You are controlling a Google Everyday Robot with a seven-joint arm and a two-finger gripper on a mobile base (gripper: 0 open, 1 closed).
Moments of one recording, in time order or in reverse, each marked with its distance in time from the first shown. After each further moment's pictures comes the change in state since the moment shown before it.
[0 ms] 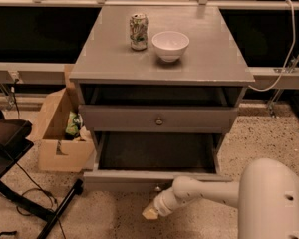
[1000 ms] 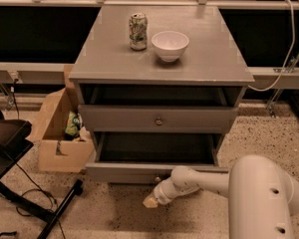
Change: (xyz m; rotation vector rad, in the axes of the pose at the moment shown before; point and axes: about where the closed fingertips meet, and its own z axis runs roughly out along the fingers) arm -0.030 -0.042 -0.001 0.027 0.004 0.015
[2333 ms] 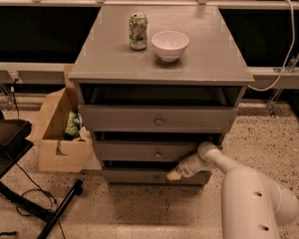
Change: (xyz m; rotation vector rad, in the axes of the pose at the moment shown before) arm 0.012 -0.158 -0.085 0.068 -0.068 0.126
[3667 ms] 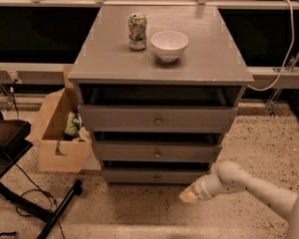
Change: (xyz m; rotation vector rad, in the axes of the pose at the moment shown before) arm 0.069 0.101 -0.076 -0.002 0.001 -0.035
